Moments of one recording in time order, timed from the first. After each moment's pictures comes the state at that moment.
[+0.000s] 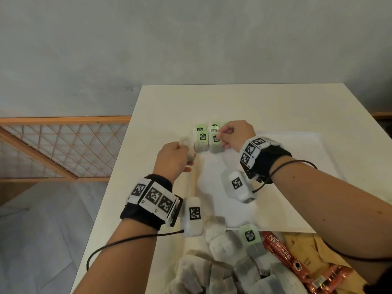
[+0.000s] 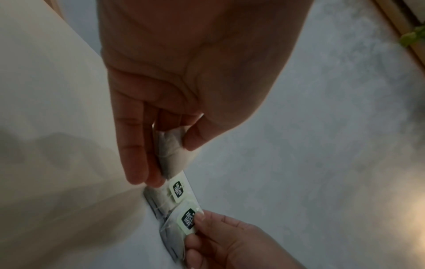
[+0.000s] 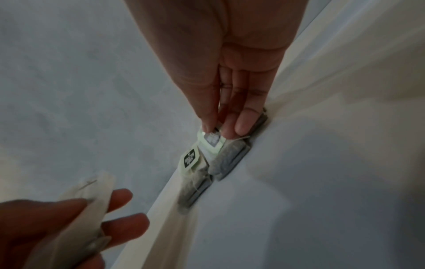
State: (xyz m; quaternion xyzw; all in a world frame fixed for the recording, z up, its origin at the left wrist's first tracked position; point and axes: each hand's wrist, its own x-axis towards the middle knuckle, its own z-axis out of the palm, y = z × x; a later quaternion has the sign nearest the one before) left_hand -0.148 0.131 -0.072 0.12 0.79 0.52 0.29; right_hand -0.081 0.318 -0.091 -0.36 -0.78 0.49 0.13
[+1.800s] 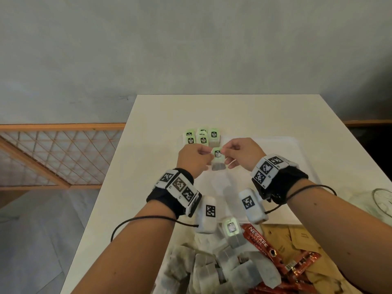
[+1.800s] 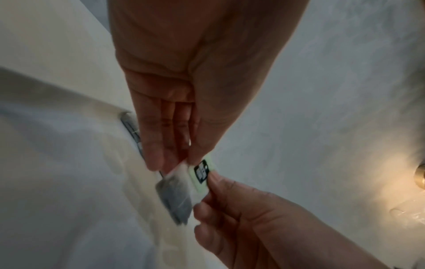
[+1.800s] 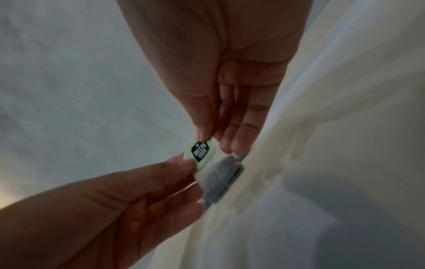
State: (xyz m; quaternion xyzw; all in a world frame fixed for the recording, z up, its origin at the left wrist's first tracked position) left_hand -0.101 0.177 -0.070 0.23 0.78 0.51 0.28; right_hand -0.004 0.315 -0.073 -0.33 -0.75 0.56 0.09
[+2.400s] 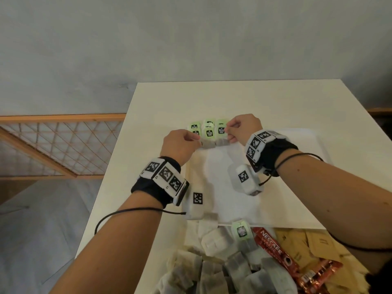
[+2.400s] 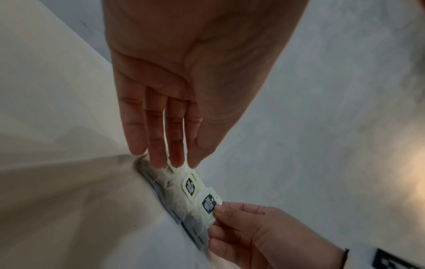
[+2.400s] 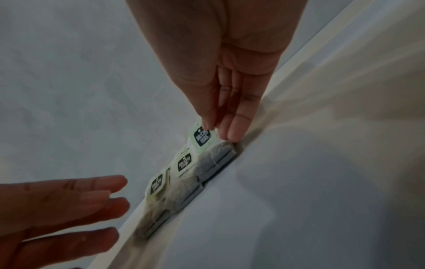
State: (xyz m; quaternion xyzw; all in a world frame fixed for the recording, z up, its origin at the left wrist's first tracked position) left_hand -0.156 0.168 -0.080 0.21 0.84 0.44 0.22; right_hand -0.064 0.343 -0.082 -0.41 -0.76 0.49 0.13
